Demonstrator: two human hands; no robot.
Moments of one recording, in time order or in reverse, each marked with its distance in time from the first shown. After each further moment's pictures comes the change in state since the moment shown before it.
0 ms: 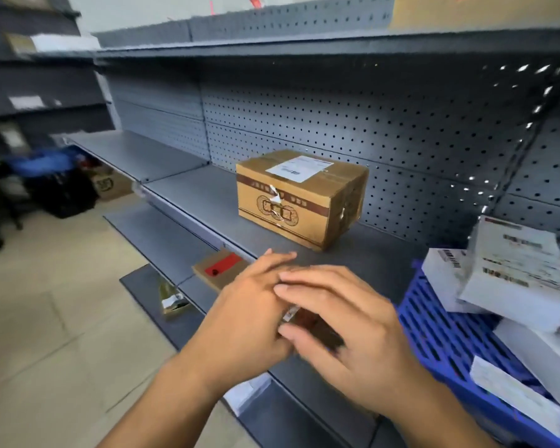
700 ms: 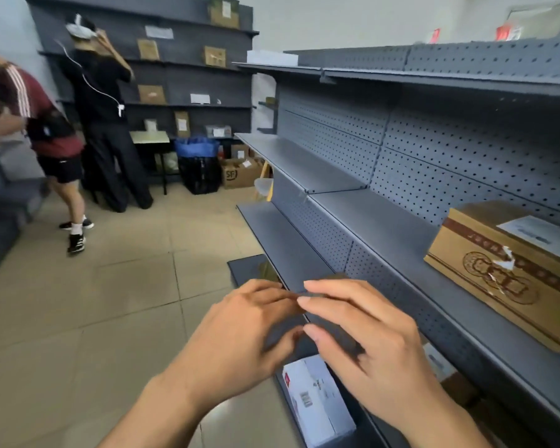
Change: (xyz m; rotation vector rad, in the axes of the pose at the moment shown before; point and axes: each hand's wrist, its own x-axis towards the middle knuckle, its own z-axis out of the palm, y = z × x) left_hand -0.205 -0.189 -0.108 0.073 0.128 -0.474; right_hand 0.128 -0.089 0.239 0.233 -0.111 -0.212
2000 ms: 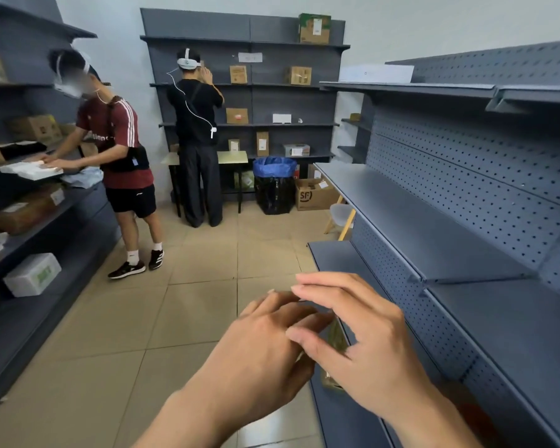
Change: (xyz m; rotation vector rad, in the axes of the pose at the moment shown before) left_hand 0.172 -0.257 0.002 0.312 -0.090 -0.203; right_hand 0.251 0.190 0.221 0.348 -0.010 -0.073
